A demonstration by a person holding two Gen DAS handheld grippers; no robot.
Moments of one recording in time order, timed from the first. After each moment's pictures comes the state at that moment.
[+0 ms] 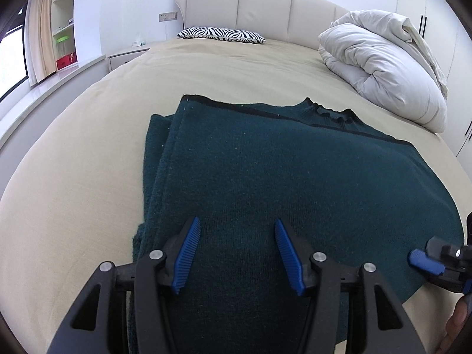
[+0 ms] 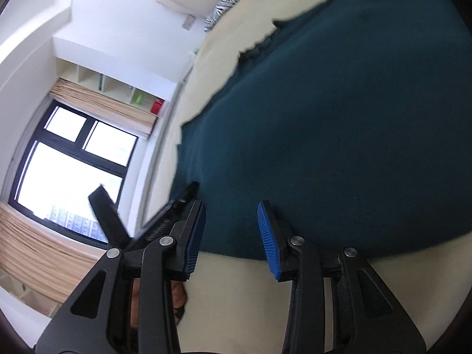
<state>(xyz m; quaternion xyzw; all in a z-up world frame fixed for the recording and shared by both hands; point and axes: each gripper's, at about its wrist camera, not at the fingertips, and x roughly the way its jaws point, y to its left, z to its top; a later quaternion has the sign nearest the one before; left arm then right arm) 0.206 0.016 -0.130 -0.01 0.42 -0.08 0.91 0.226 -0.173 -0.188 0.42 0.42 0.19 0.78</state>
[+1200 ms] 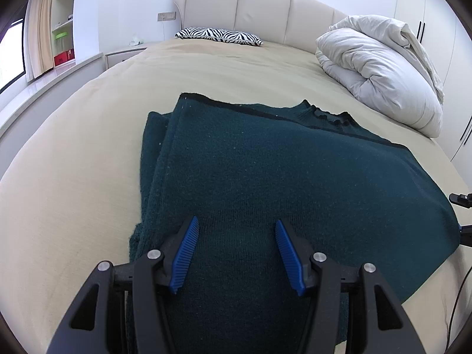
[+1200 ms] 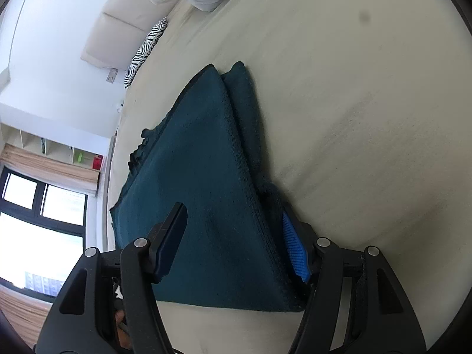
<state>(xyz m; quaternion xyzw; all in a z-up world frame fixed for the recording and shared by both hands) 0.207 0.018 -0.131 -0.03 0.41 -0.09 0.91 0.197 -0.384 -0.182 0.47 0.43 0.01 0.77</state>
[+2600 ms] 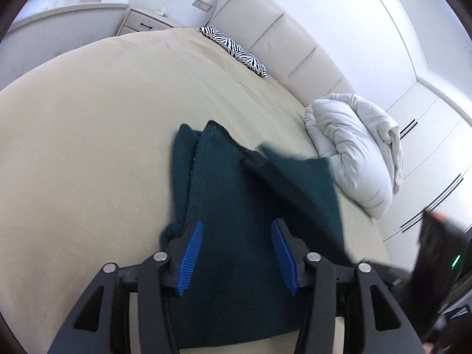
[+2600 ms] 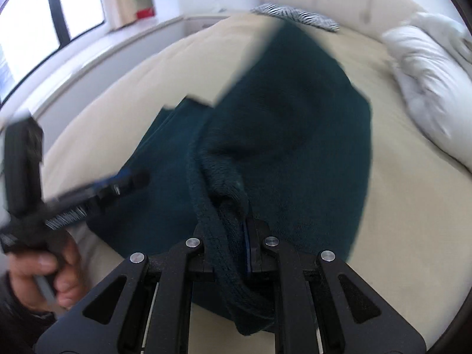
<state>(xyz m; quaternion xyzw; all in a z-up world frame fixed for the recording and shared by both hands) 0.199 0.098 -0.101 -0.29 0.38 -0.15 0.86 0.305 -0.010 -0.076 -0.06 0.46 0.14 0.87</state>
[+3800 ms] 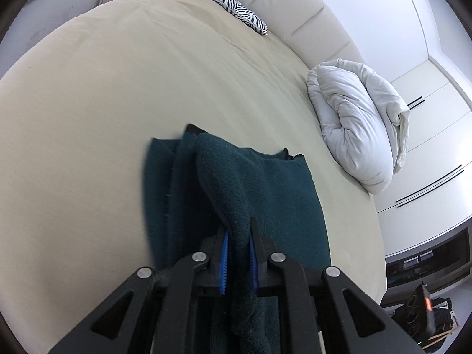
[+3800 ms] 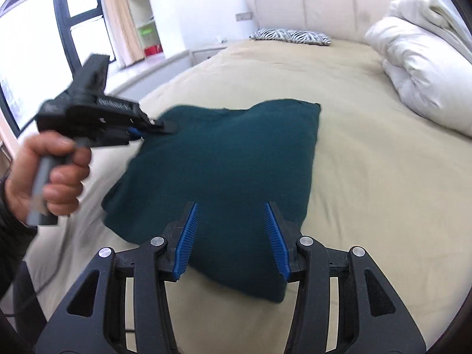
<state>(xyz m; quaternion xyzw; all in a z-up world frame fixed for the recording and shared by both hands) 0.288 0.093 -0.089 -0.26 0.50 -0.19 0.80 0.231 -0.094 -0.087 0.01 0.38 0.17 0.91</state>
